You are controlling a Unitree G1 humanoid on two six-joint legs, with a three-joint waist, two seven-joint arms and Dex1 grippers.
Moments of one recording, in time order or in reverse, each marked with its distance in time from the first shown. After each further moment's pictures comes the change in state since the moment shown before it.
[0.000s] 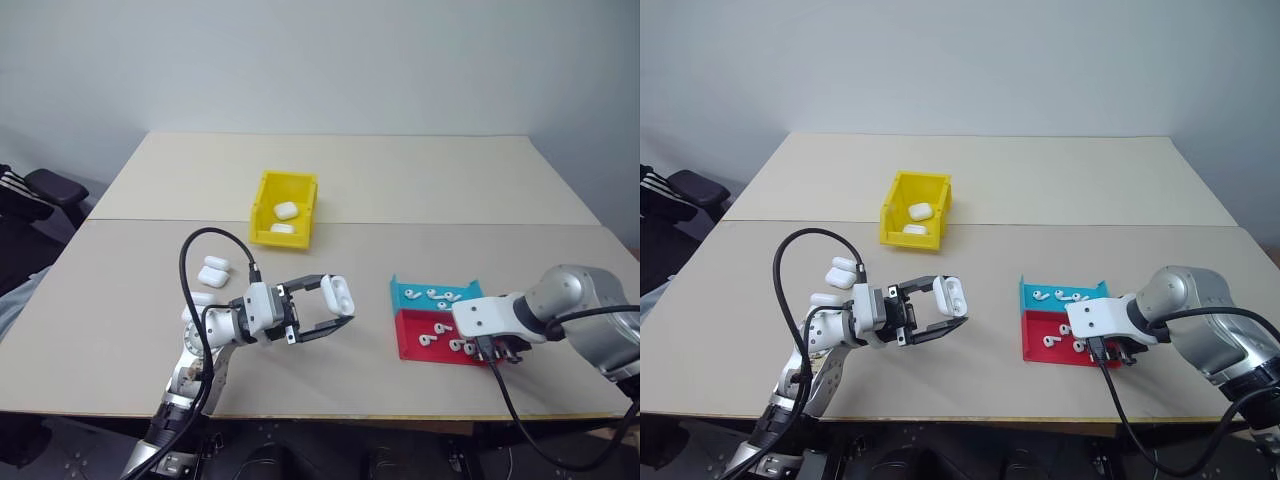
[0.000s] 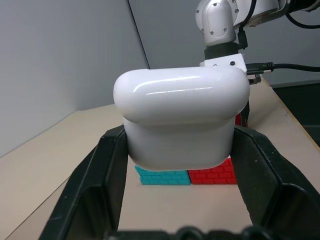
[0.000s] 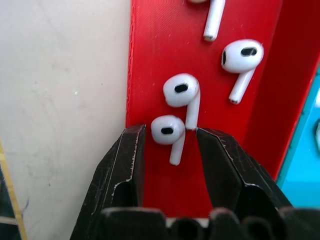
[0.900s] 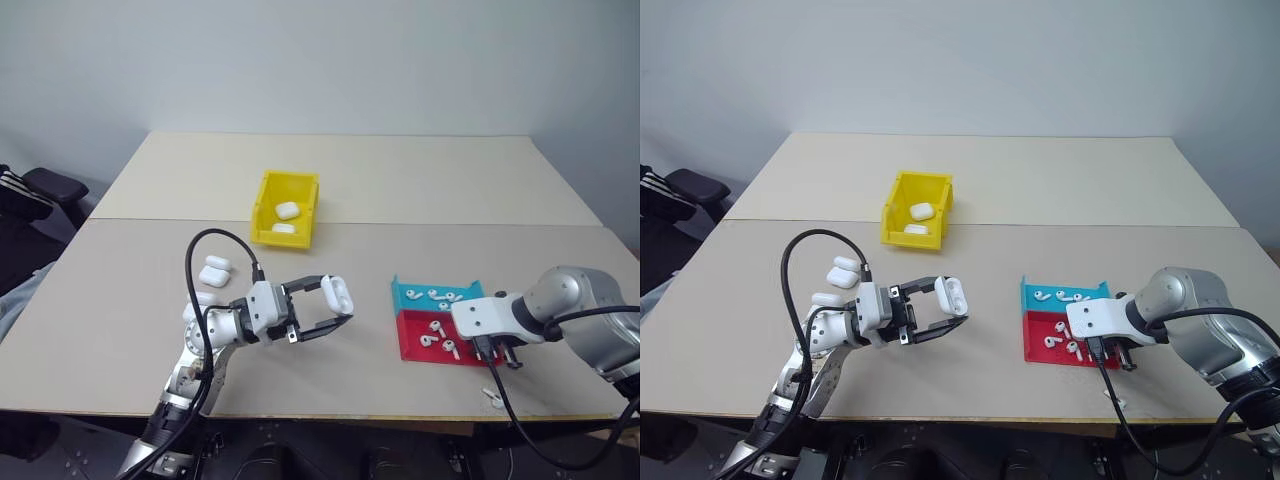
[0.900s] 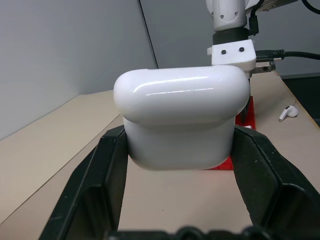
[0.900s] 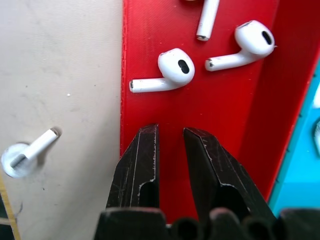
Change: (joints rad) left arm 0.000 0.029 -0.020 0.001 0.017 0.039 0.056; right arm 0.002 0.001 -0.004 0.002 -0.003 0.013 -0.014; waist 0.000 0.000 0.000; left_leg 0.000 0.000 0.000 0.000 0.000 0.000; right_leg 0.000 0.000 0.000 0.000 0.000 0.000
